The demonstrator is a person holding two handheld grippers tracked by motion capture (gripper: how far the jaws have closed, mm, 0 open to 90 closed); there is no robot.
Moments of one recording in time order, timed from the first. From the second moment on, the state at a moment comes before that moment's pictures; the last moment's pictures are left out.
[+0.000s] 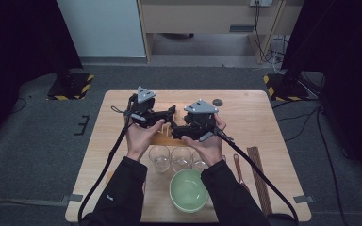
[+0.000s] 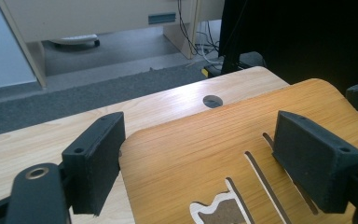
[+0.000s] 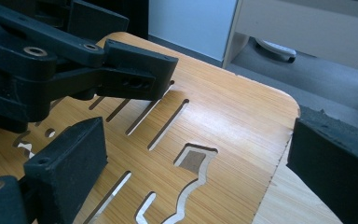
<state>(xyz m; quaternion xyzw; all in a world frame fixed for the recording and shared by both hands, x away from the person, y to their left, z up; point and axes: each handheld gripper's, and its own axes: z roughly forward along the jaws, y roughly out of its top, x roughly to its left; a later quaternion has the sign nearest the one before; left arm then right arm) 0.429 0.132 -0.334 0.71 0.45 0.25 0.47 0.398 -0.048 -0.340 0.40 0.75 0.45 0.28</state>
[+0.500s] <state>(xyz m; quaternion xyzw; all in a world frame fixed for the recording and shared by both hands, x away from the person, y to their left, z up) 0.452 0.118 -0.346 0.72 0.45 0.24 0.47 0.419 -0.061 -0.350 0.40 0.75 0.44 0.27</state>
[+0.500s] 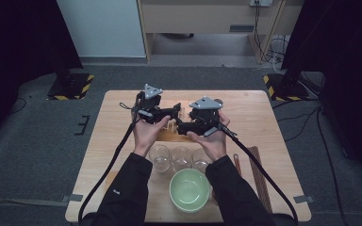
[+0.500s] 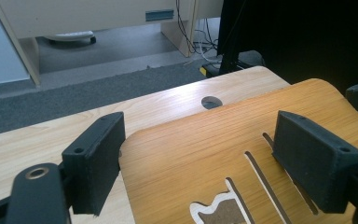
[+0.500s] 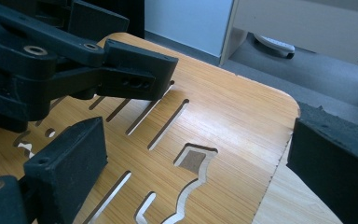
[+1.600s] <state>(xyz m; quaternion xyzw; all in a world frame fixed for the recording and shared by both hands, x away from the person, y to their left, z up) 0.492 0.096 -0.383 0.72 0.47 0.23 0.47 0.461 -0.084 -0.386 0.40 0.76 0.44 0.26</state>
